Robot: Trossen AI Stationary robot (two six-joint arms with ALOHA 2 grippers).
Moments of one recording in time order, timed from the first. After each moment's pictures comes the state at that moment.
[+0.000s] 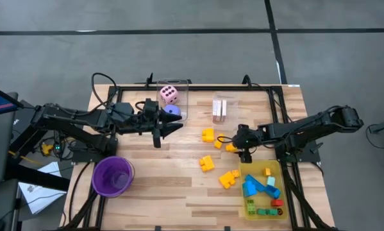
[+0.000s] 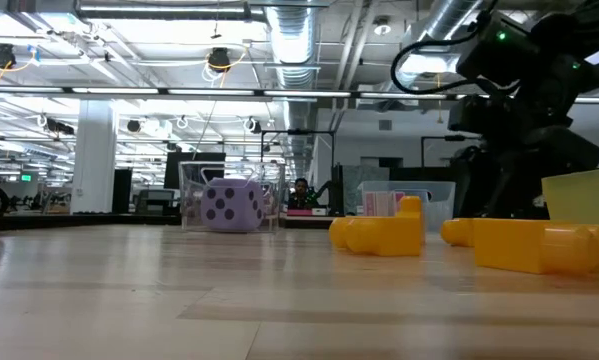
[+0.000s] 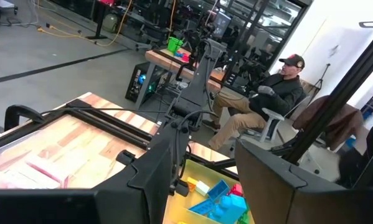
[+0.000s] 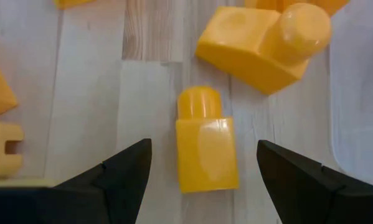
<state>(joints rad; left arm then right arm) -0.14 1.14 1.10 0.00 -0.29 -0.42 0.02 1.21 0.46 -0.27 0.08 -0.04</state>
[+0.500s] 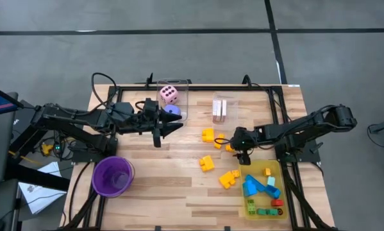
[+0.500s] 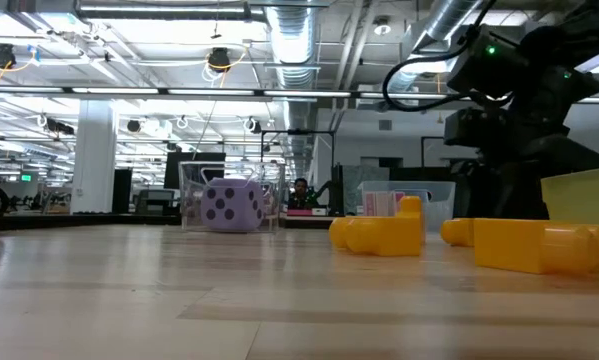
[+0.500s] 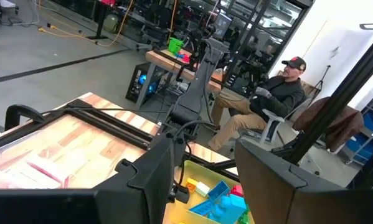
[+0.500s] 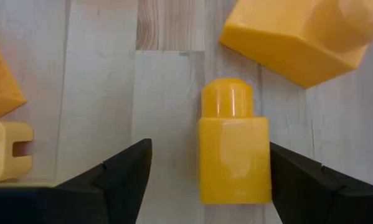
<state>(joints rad) -0.14 1.14 1.10 0.00 -0.29 -0.43 0.02 1.33 0.46 -0.23 0.02 -0.02</state>
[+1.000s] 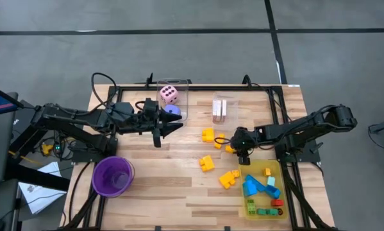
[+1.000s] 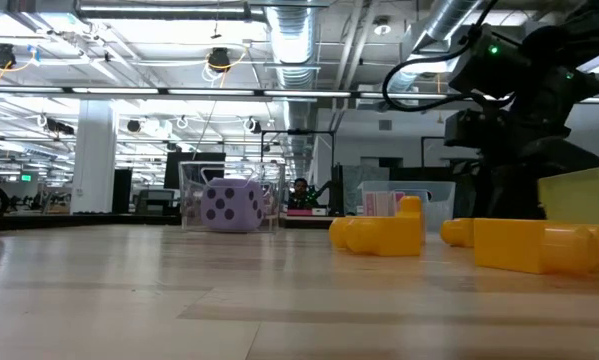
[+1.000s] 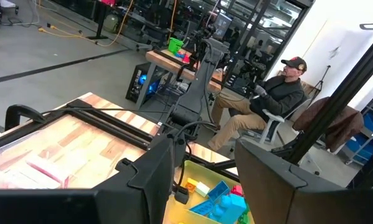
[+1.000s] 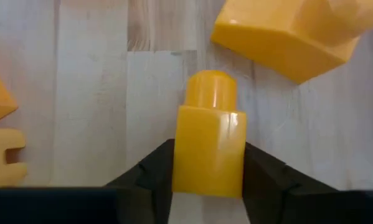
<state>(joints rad) -0.14 1.14 1.10 0.00 -0.29 -0.43 0.02 1.33 0.46 -0.24 0.04 0.02</state>
